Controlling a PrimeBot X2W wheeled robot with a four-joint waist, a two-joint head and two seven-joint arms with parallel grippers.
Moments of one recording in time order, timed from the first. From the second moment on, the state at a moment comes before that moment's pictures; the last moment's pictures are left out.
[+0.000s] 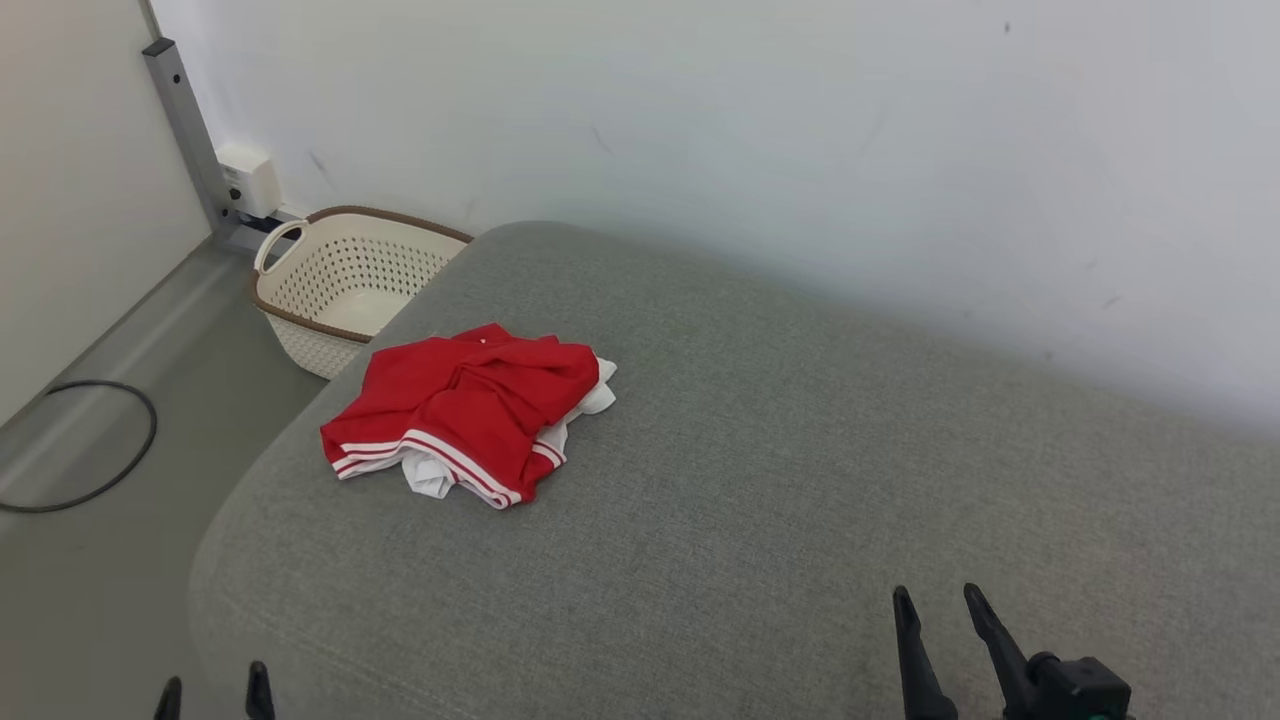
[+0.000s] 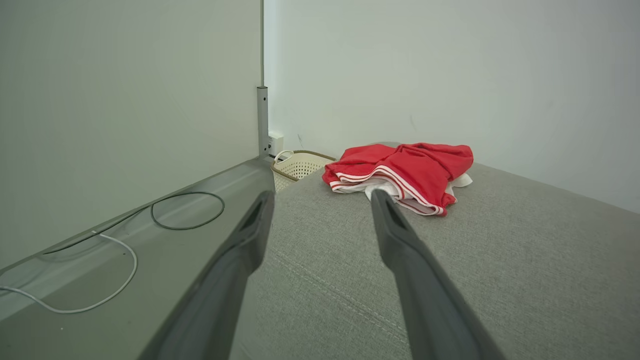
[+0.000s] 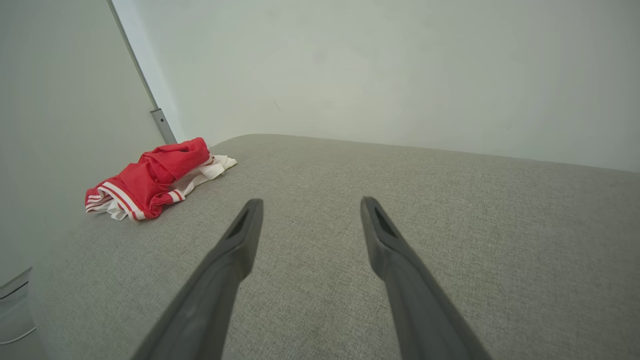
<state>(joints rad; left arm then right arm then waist) 0.12 0.10 0.08 -0.02 -0.16 0.08 -0.26 -0.01 -0.05 0.19 0.24 0.15 0.13 -0.26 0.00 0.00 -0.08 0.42</state>
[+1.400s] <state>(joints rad) -0.69 0.50 0.08 0.56 -0.34 -0.12 0.02 -0.34 -0.05 0.44 0.20 0.20 0.13 -0.26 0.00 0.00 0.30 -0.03</state>
